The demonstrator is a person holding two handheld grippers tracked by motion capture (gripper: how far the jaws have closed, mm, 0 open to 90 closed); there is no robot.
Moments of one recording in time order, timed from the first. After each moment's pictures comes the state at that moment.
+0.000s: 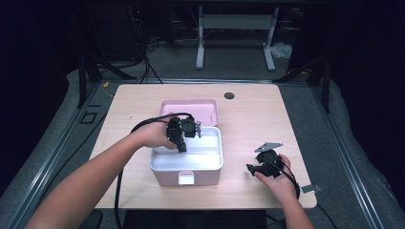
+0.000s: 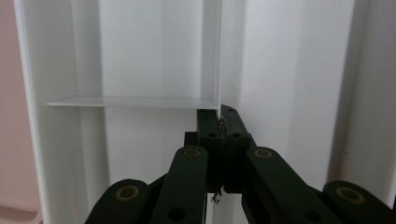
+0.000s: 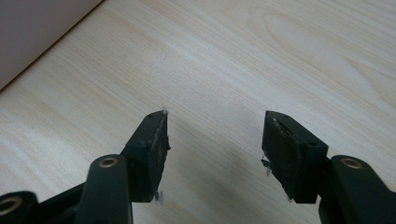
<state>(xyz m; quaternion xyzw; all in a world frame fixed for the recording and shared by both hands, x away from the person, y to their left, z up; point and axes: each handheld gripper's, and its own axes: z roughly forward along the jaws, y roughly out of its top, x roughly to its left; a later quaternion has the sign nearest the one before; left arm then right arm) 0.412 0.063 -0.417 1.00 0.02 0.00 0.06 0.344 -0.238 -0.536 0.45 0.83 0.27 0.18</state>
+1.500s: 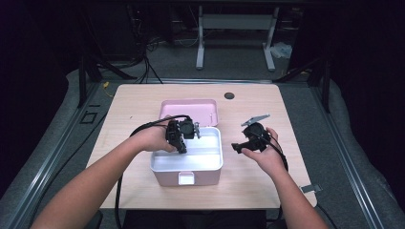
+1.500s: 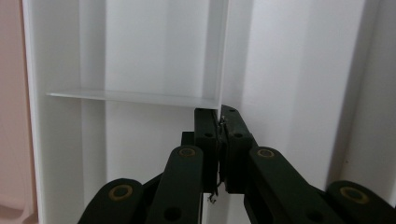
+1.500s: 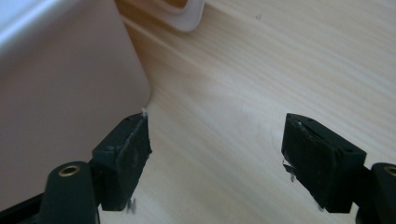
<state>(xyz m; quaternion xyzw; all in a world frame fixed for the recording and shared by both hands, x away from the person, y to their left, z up) 0.408 0.067 -0.421 1.00 0.04 0.02 0.07 0.403 -0.194 -0.475 0.43 0.84 0.30 0.15</state>
